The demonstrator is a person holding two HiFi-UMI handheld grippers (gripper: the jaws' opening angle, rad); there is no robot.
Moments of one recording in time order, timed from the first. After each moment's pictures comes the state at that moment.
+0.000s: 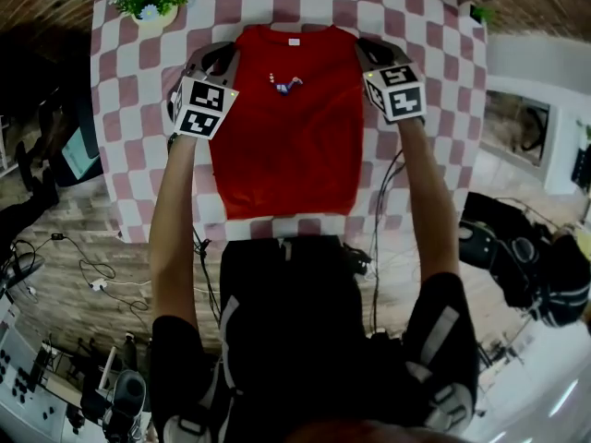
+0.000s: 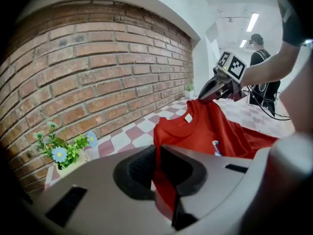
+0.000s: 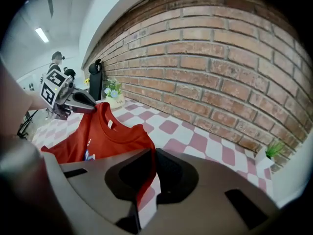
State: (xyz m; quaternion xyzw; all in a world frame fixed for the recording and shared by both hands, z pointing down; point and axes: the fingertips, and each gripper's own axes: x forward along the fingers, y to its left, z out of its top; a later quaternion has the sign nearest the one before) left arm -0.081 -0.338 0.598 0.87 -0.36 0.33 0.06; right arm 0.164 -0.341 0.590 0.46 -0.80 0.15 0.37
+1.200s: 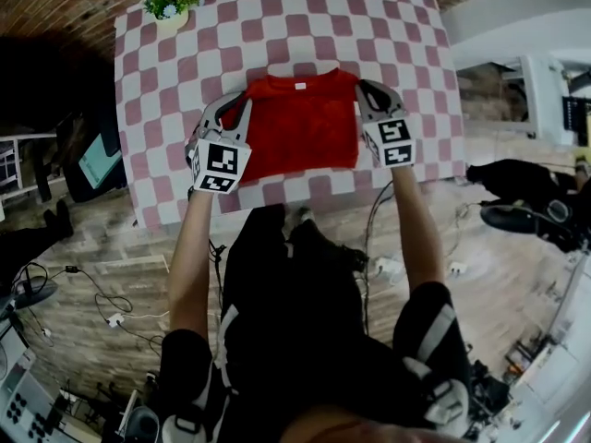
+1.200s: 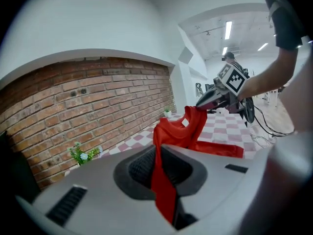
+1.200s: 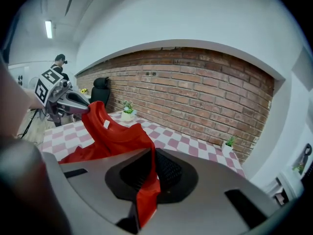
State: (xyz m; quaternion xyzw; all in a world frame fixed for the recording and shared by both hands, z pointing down) left arm -0.093 -0.102 0.484 0.90 -0.35 0.26 -0.03; right arm 0.150 -0.091 0.488 0.56 -0.78 0.07 0.28
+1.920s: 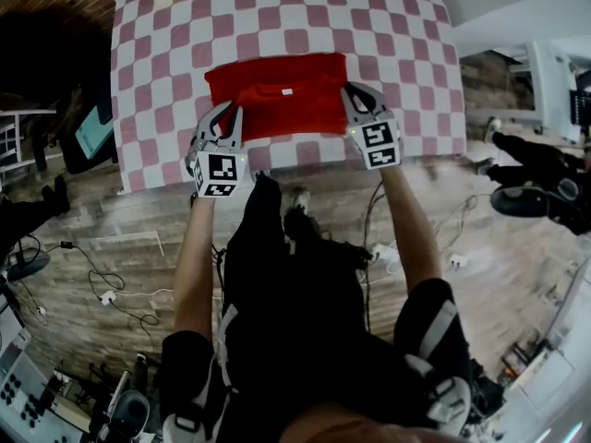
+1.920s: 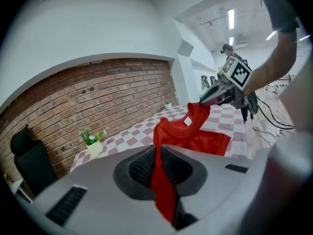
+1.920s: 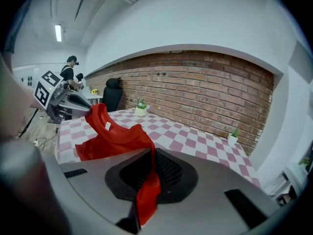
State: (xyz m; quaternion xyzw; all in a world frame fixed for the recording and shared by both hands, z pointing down) left arm -0.100 0.010 0.530 0.87 -0.41 0.28 -0.03; right arm 0.137 0.009 0.529 0.53 -0.80 0.07 0.27
